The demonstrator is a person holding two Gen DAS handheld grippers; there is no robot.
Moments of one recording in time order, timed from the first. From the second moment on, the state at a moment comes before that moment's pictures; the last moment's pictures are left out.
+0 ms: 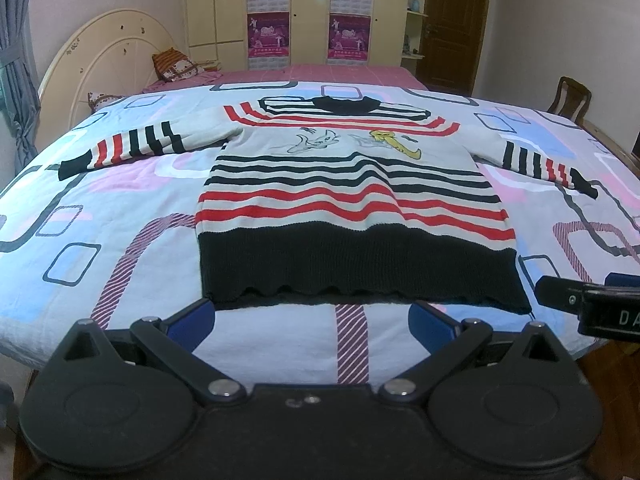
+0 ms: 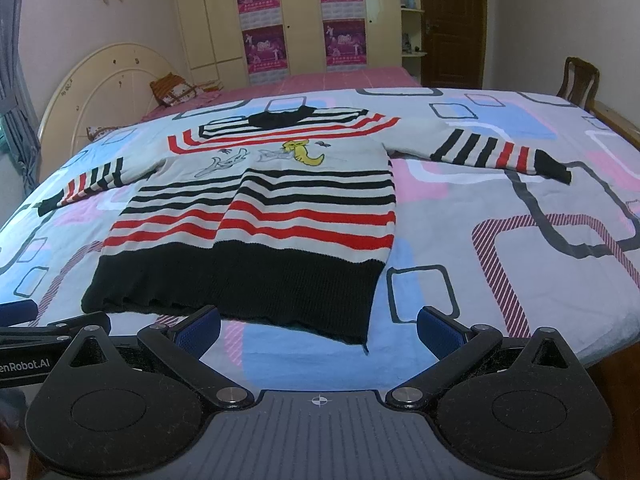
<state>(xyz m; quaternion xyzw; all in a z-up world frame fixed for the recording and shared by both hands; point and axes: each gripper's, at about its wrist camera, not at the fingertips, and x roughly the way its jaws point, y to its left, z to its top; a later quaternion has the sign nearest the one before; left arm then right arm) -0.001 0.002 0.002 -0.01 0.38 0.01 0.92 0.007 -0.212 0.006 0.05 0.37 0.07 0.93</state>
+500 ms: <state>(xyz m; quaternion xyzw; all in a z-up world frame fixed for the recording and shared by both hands) 0.045 -0.001 0.014 -0.01 0.36 0.00 0.93 0.043 -0.215 0.016 0.05 0.35 0.05 0.93</state>
